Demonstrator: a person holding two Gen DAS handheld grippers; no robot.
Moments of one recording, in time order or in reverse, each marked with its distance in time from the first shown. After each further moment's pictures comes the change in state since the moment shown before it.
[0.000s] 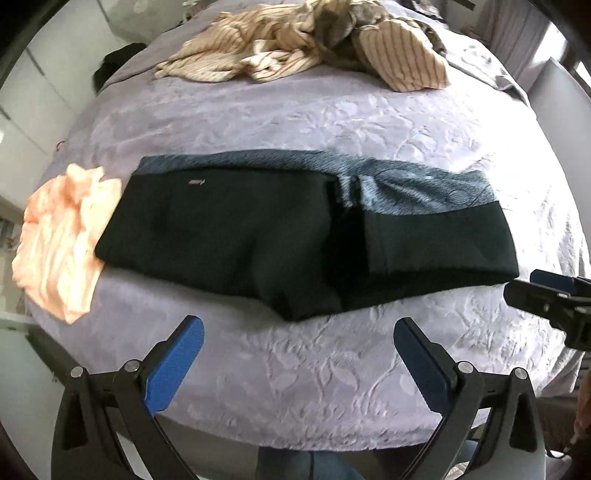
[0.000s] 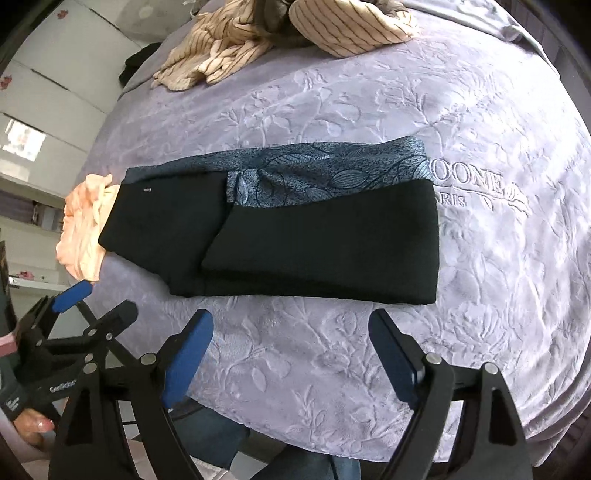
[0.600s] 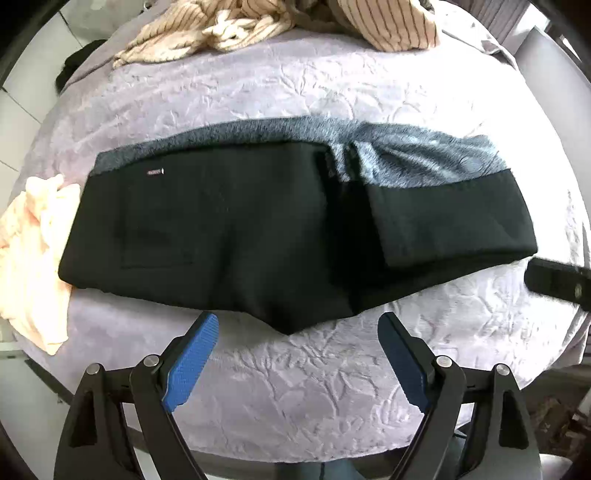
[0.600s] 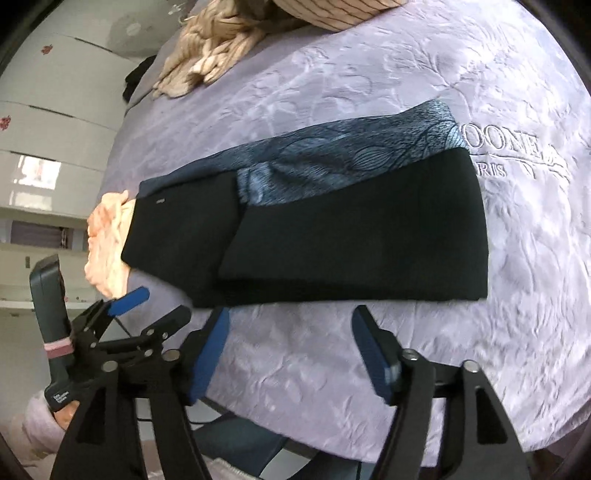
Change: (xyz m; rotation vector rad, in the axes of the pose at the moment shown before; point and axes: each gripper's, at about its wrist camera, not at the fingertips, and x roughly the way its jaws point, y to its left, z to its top) left arm 0.043 0.003 0.012 0.115 0.097 -0.069; right arm 0.029 -0.007 0.008 0.113 0.041 0.161
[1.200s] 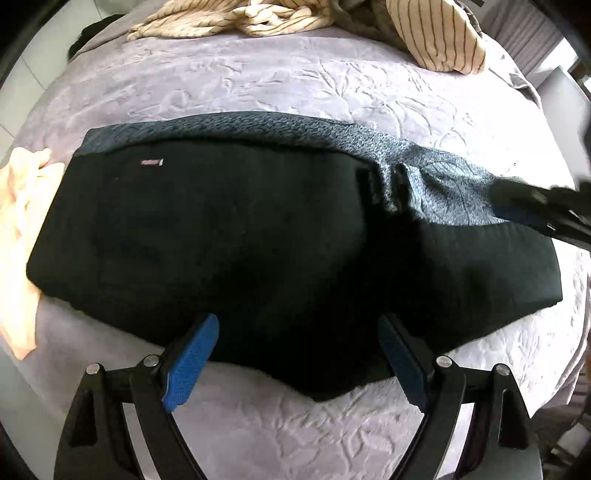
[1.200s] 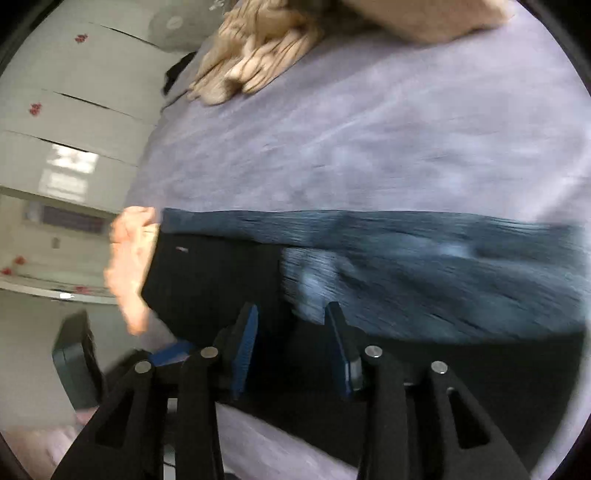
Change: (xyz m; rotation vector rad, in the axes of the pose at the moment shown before) left arm 0.059 0.059 0.028 -0.113 -0.019 -0.061; right arm 0.047 0.013 0.076 -0.099 -0.043 0.094
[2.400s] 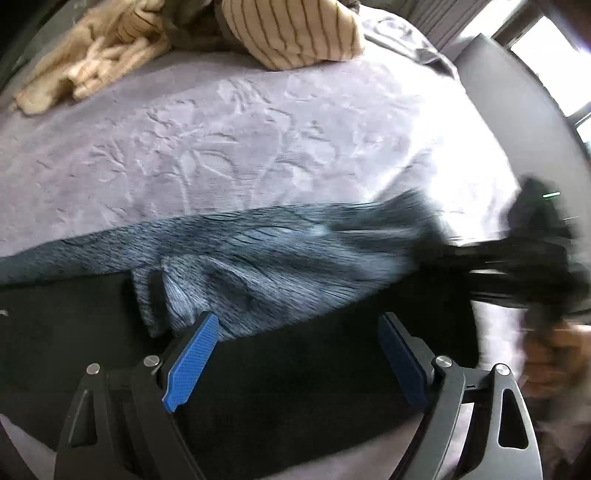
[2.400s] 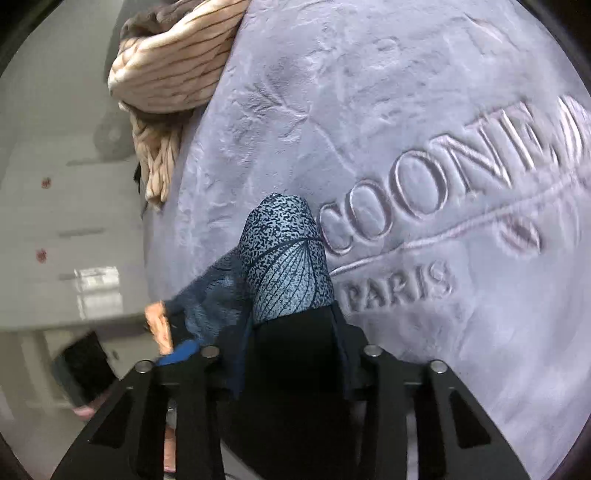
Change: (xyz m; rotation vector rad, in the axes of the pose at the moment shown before) left arm 0.041 -0.173 0.073 0.212 -0.032 -0.213; right arm -0.031 -0.181 -0.017 0.488 -0.086 0.274
